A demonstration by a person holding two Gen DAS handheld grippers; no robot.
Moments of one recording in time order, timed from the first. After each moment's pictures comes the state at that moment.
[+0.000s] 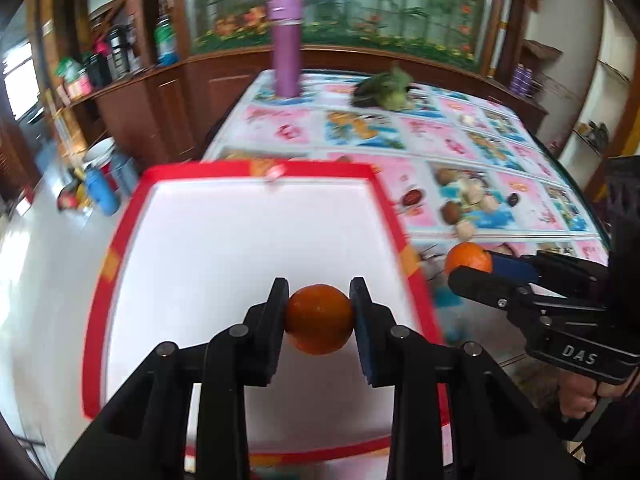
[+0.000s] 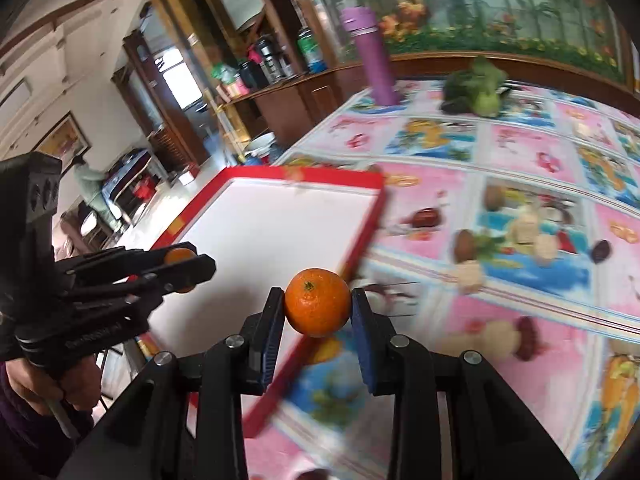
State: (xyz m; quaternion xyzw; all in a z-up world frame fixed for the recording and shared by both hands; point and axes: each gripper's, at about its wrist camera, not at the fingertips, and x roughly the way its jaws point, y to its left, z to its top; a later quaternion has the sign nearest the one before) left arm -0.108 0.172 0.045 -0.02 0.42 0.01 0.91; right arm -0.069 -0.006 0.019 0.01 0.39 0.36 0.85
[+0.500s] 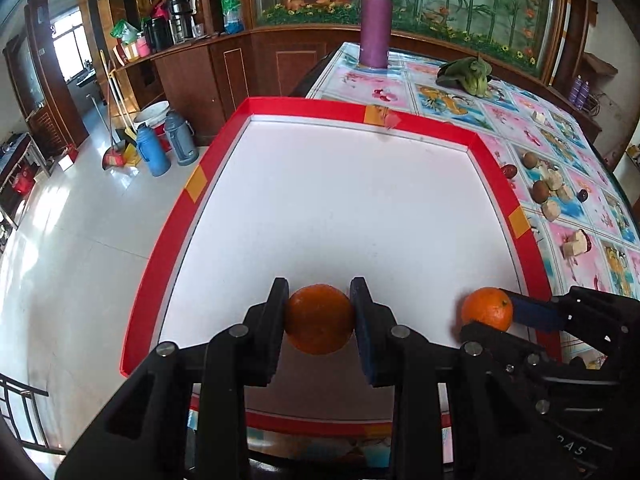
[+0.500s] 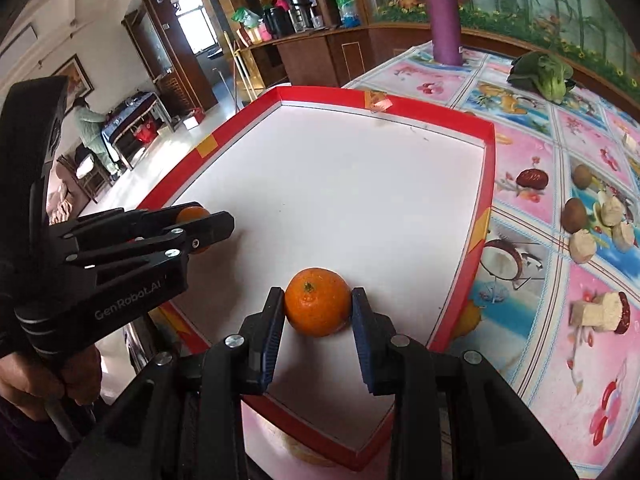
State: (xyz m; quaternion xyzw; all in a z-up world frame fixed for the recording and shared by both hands) left arm -0.131 0.227 0.008 -0.04 0.44 0.10 0.89; right arm -0.103 0.077 -0.017 -0.08 0.43 0.36 0.83
